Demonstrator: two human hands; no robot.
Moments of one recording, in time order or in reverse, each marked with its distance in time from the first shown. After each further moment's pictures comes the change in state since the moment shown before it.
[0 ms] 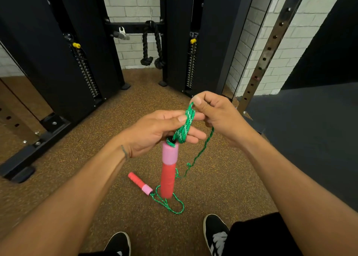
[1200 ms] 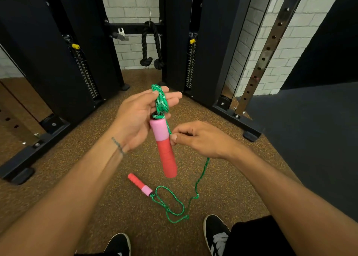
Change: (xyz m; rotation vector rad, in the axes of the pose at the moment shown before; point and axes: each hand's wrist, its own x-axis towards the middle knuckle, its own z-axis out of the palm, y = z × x) left_hand 0.009 0.010 -0.012 -0.273 0.574 0.126; right_hand -0.012 0.013 0.023 -0.638 -0.366 0.032
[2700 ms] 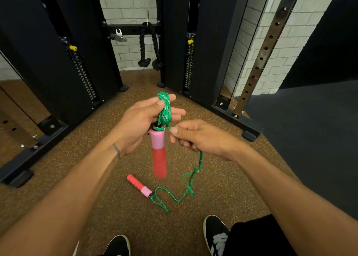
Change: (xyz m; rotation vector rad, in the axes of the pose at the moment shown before) left_hand -0.002 -0.007 -0.005 0.289 -0.174 0.007; right_hand -0.001 0.003 -0.003 0.494 -0.097 0.075
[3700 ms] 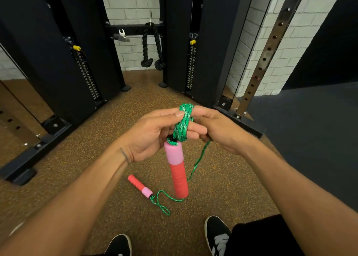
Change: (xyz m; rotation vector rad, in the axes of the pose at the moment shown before) left_hand -0.013 -0.003 0.015 -0.253 -0.340 -0.035; right_hand 0.002 0.012 -0.020 0.194 0.200 -0.036
